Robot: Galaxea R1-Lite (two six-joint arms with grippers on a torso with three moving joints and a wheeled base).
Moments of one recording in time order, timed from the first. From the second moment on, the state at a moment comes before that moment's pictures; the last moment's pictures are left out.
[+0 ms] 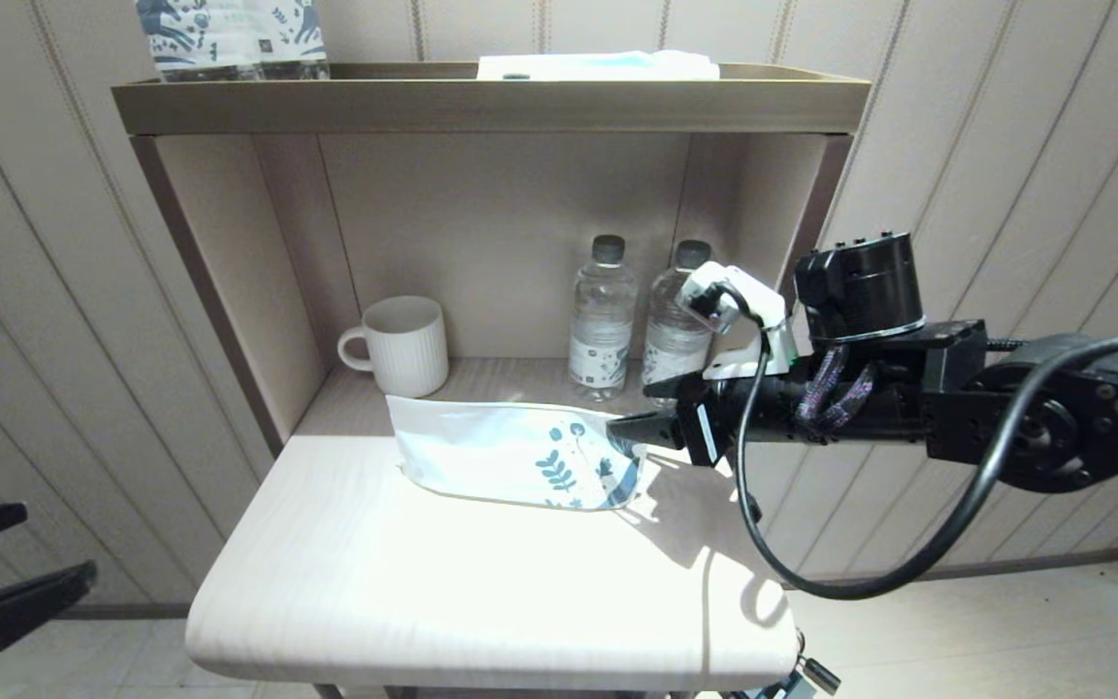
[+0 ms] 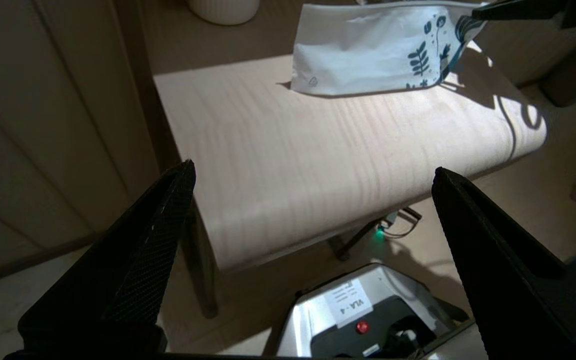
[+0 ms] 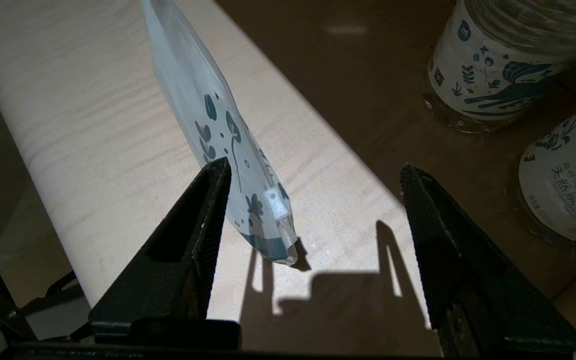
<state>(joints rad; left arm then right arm) 0.34 0.81 -0.65 0.28 -0.82 0.18 0.46 1.75 -1.13 -0.23 0.39 -0.15</state>
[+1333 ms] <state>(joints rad) 0.16 0.28 -0.74 0.87 -0.64 0.10 0.28 0.61 -0.87 0.67 -0.24 0.07</state>
